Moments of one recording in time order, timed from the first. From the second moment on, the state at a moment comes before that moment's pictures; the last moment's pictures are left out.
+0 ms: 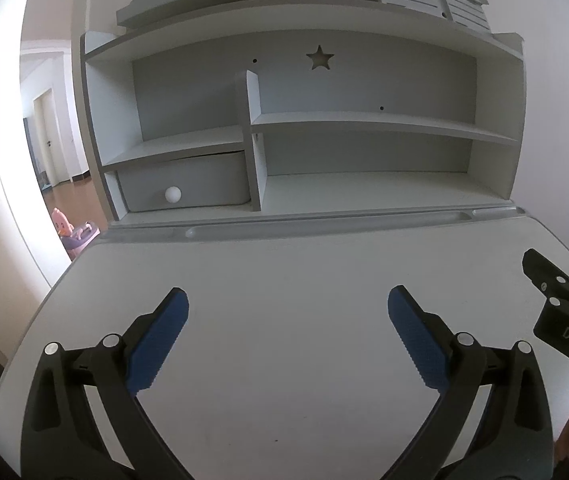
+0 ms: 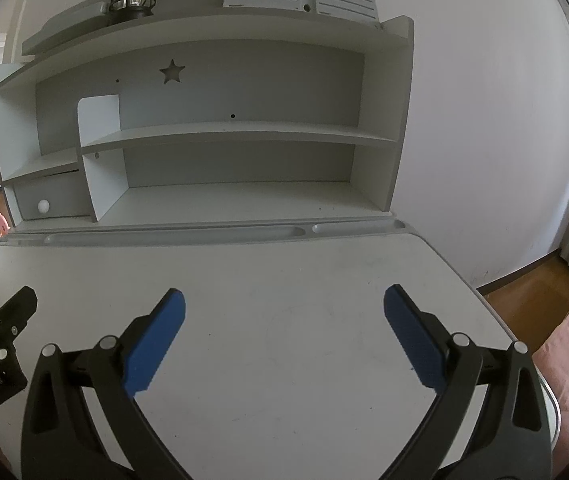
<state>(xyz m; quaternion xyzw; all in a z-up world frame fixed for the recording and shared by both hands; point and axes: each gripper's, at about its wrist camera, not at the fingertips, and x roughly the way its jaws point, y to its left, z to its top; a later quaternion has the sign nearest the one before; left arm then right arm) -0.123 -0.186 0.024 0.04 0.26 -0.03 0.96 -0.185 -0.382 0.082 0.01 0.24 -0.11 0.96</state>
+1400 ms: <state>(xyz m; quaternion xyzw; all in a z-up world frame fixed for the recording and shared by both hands) -0.122 -0.184 0.025 0.05 0.26 -0.03 0.97 -0.189 -0.388 0.081 0.02 0.24 -0.11 0.96</state>
